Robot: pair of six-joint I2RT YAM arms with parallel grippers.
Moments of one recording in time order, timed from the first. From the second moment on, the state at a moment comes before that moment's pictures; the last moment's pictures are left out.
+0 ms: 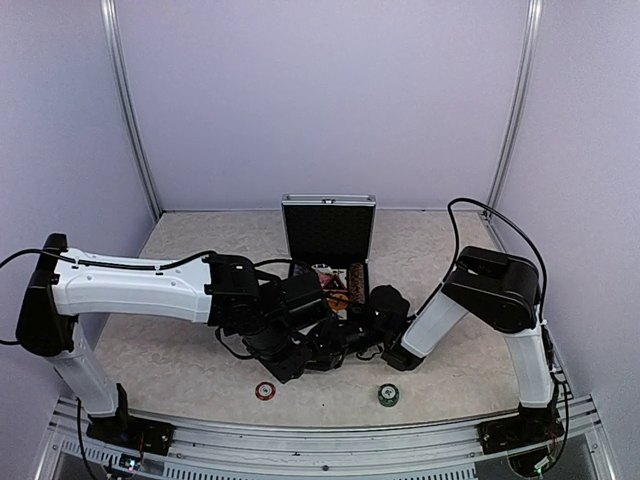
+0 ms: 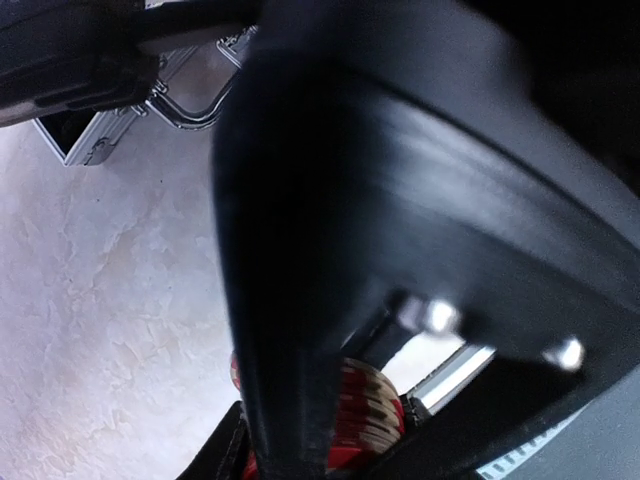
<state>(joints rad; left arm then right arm) -1.25 1.71 1.36 -0.98 -0.12 -0.44 0.98 2.20 0.89 1.42 -1.01 1.47</state>
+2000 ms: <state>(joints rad) -1.10 1.09 0.86 -0.81 -0.24 -0.81 0.82 2.06 1.52 -0.31 -0.41 -0.33</state>
